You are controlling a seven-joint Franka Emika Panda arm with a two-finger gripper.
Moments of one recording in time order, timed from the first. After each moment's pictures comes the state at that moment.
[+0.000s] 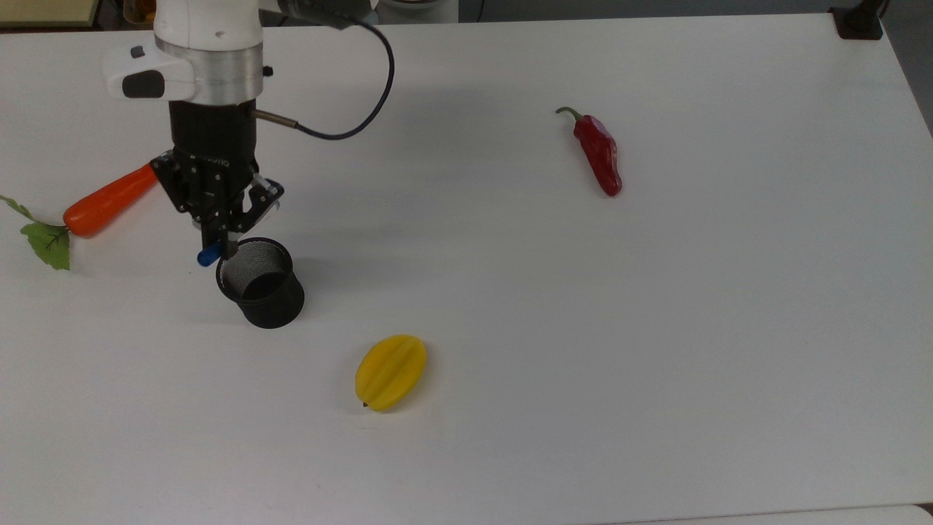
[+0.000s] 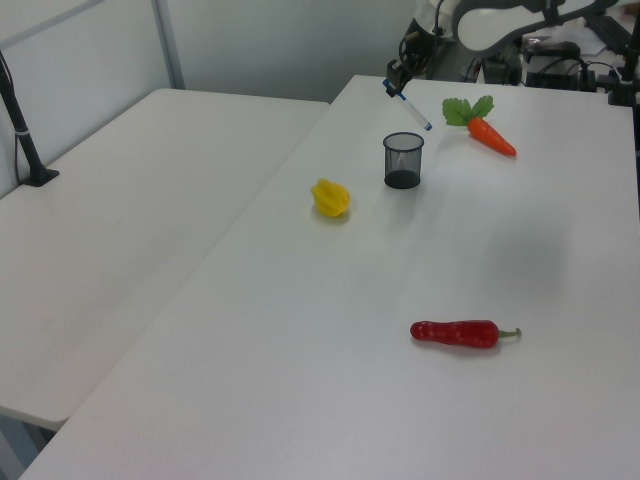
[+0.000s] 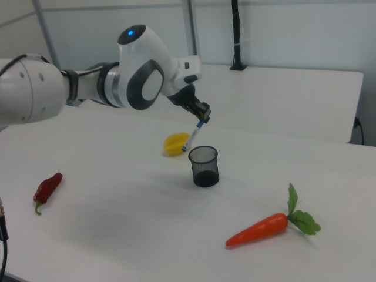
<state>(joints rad) -0.12 0.38 0.00 -1.58 -0.12 2.51 0.22</state>
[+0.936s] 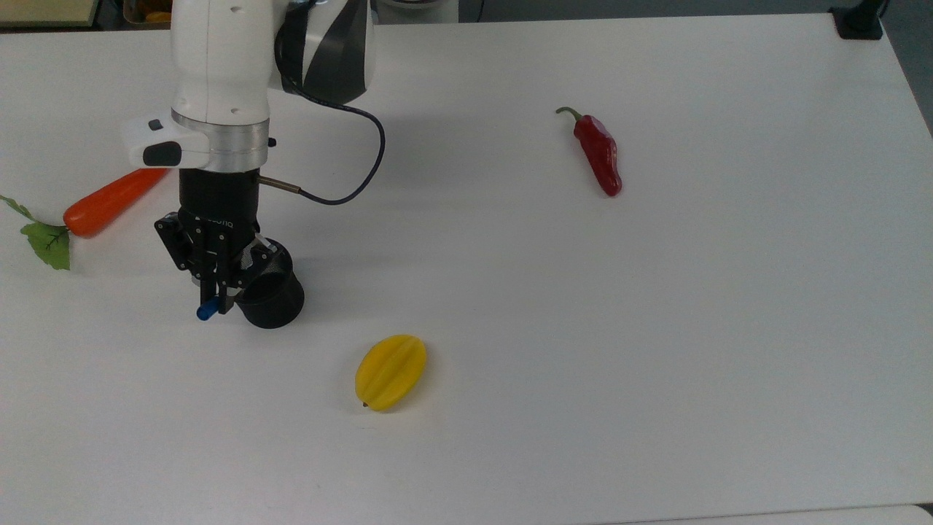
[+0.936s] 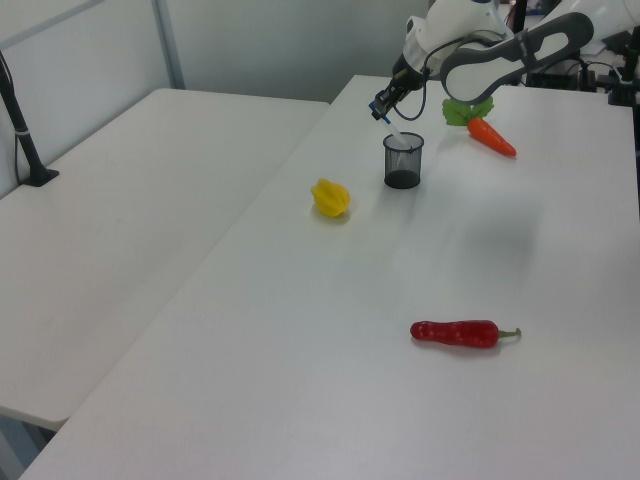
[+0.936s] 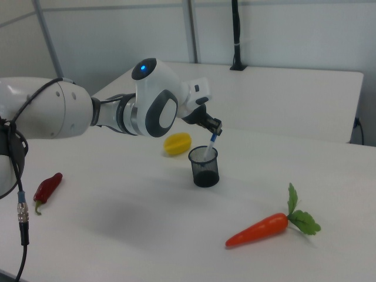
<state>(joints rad) -0.14 0.51 0.00 -1.58 -0.18 2.74 0.22</state>
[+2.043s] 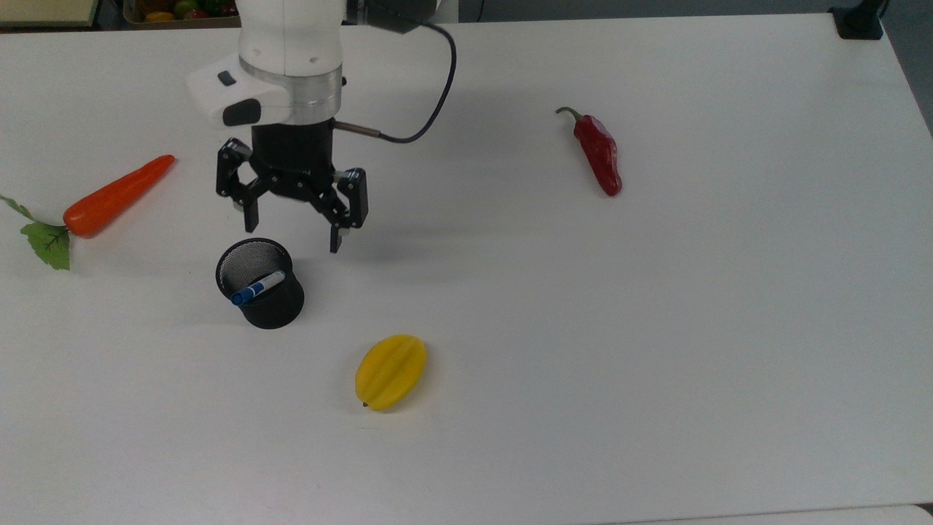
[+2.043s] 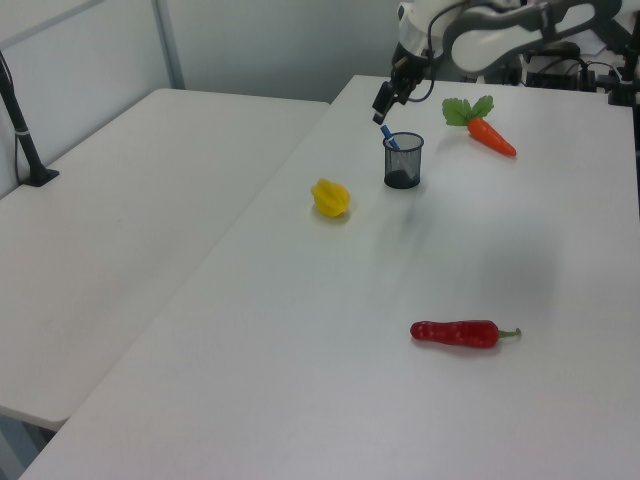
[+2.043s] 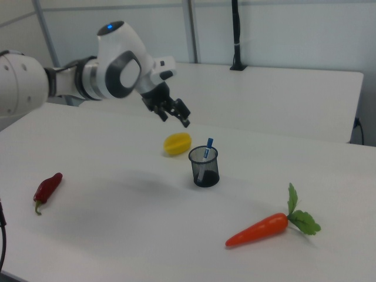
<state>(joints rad) -0.02 0.35 0.01 -1.58 -0.19 2.33 0.22</state>
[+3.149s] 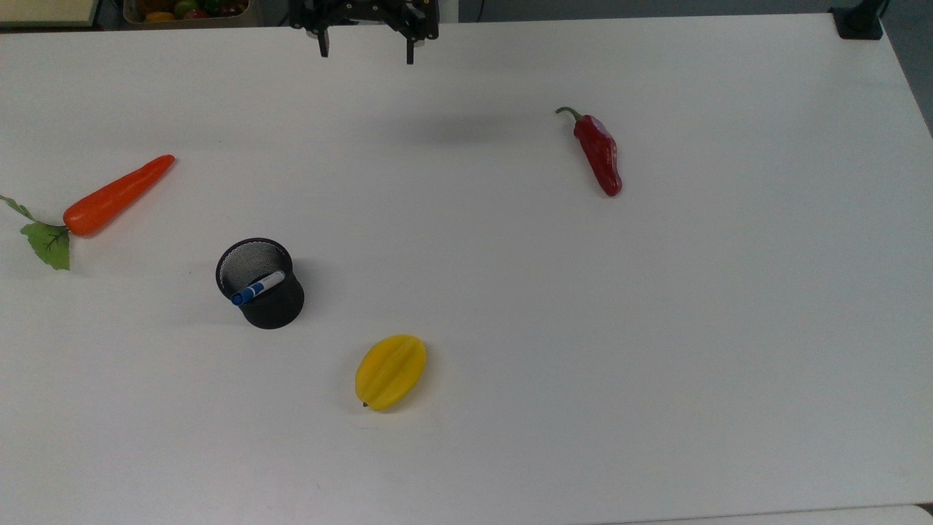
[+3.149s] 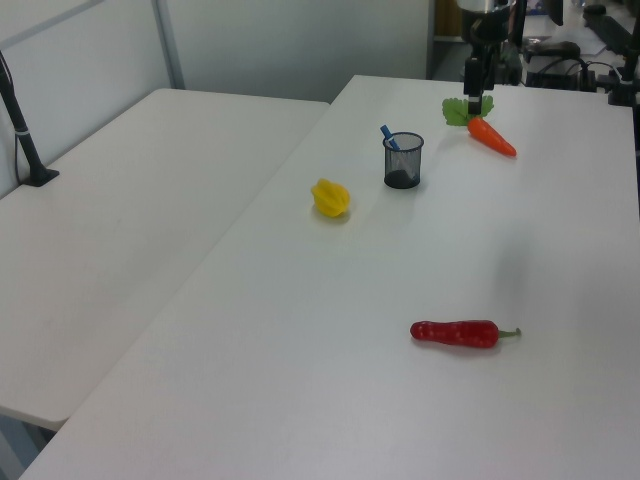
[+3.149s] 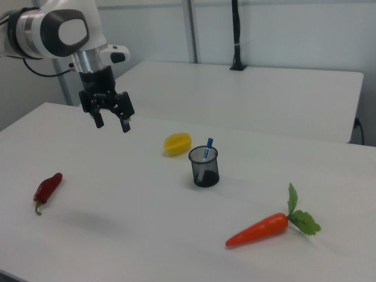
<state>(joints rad) 0.11 0.05 -0.04 -1.66 -0.08 1.68 0.05</state>
